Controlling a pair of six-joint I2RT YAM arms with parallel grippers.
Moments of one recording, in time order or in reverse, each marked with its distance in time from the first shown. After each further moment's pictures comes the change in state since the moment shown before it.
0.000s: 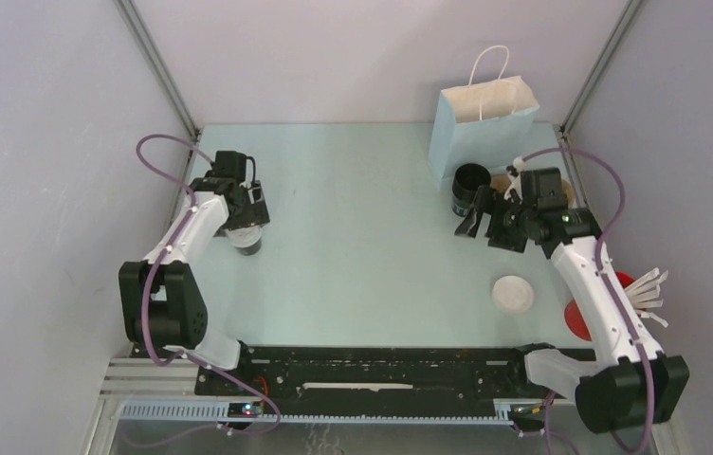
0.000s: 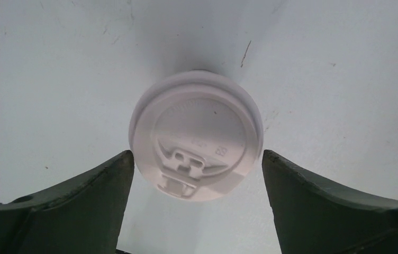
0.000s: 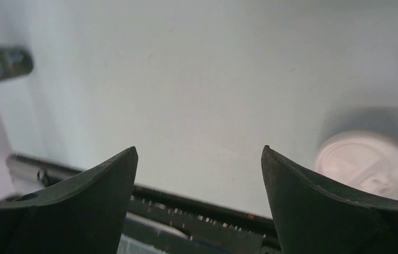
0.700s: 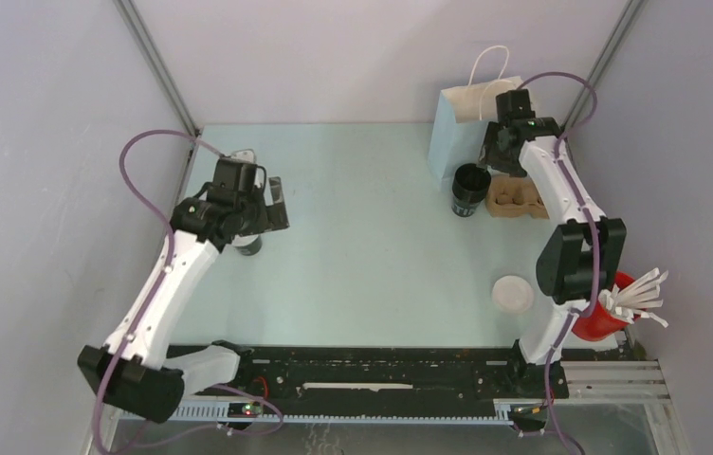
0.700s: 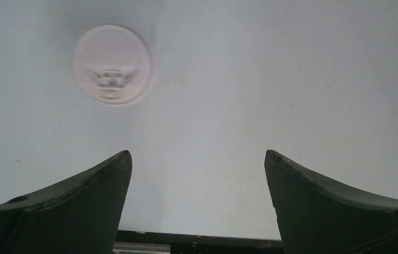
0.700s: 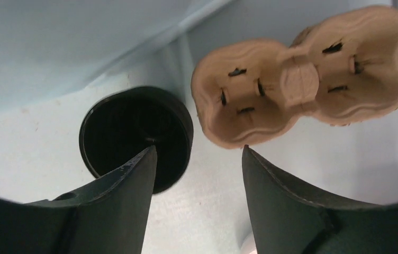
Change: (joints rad) left arm -0.208 -0.325 0.056 -0.172 0.031 -0.066; right arm -0.048 0.716 0.685 -0.045 0.521 -0.080
